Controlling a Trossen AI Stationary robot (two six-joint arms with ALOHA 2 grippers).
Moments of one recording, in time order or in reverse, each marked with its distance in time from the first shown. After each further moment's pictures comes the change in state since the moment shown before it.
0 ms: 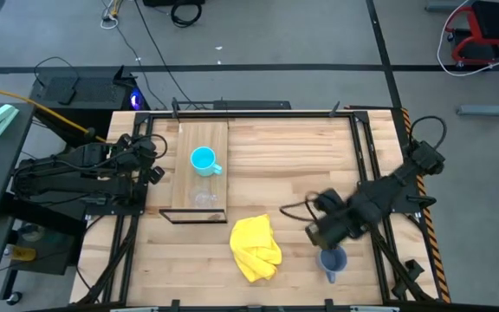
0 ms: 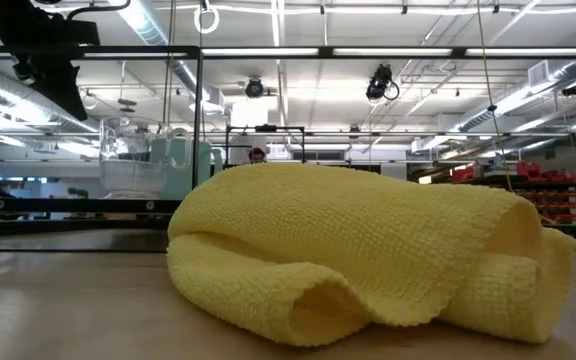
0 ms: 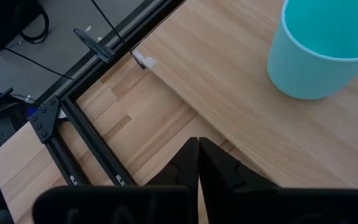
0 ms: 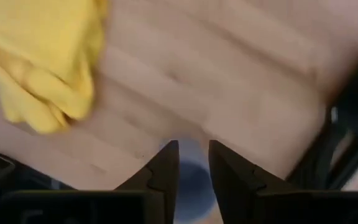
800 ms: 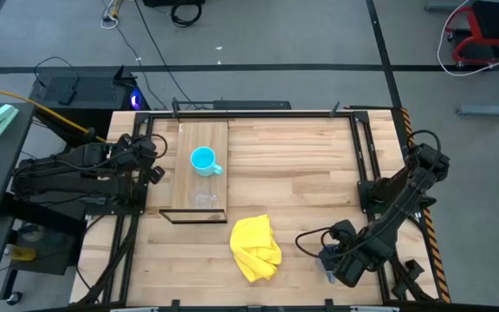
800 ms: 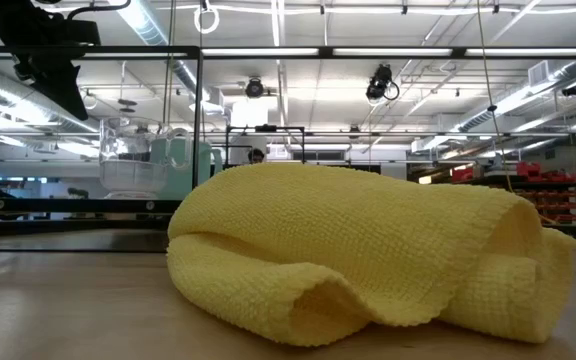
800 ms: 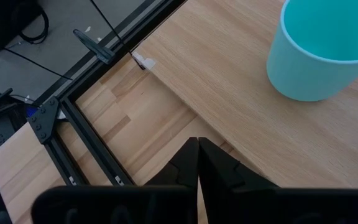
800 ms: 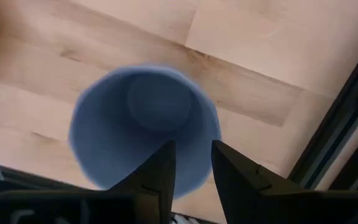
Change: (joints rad) left arm 0.000 0.000 0.000 0.005 0.000 -0.001; right arm 0.258 -0.002 -0.384 0.383 -0.111 0.423
